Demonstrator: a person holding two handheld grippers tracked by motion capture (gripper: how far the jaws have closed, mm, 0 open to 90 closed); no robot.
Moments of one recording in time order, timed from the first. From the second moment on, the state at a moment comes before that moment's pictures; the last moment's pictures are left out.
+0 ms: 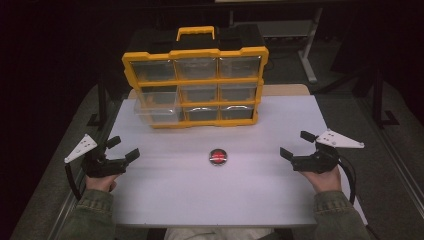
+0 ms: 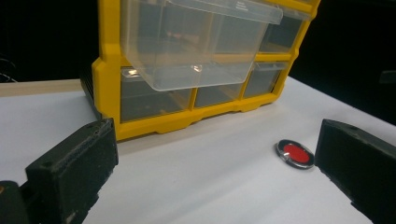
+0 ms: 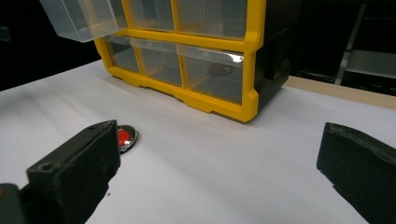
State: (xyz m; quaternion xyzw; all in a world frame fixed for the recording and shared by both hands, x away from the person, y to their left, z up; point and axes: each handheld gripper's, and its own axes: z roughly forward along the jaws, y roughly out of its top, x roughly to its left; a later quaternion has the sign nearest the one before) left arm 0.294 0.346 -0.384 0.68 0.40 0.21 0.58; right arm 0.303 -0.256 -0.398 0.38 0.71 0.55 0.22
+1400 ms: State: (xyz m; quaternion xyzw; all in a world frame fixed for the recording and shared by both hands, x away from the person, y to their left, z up) left arm 0.322 0.269 -0.362 0.75 0.34 0.18 0.54; right arm 0.301 -0.251 -0.398 0.38 0.71 0.54 0.23
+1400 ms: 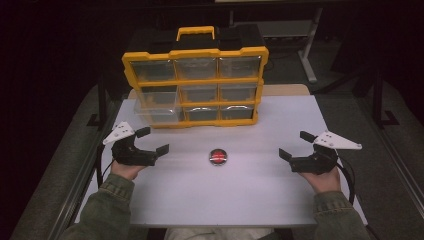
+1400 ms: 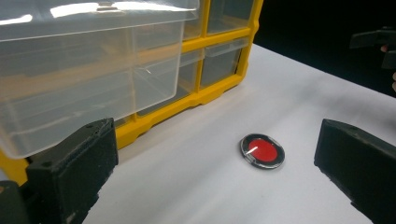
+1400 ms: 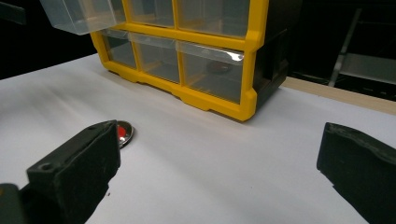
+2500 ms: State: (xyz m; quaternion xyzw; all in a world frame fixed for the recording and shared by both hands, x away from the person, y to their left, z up) left arm 0.339 0.209 -0.371 0.79 0.29 0.15 0.52; right arm 0.298 -0.252 -0.399 0.38 0.72 0.54 0.22
